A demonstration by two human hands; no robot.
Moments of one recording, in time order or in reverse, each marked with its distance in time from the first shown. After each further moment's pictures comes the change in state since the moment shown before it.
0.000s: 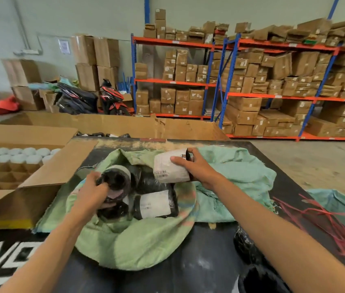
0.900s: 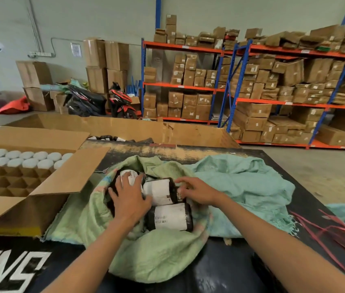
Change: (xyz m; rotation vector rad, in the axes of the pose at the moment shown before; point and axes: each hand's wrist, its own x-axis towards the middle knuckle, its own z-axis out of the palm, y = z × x) left_hand 0.023 0.001 0.058 0.864 0.116 0.383; right_hand 0.034 0.030 0.030 -0.517 -0.335 -0.160
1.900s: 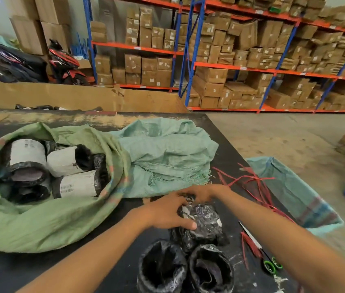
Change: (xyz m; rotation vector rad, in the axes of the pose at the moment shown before) left_hand -0.147 0.270 0.089 -0.107 -1.000 0.583; right_hand -0.181 0.213 -0.104 -0.453 -0.502 0.362
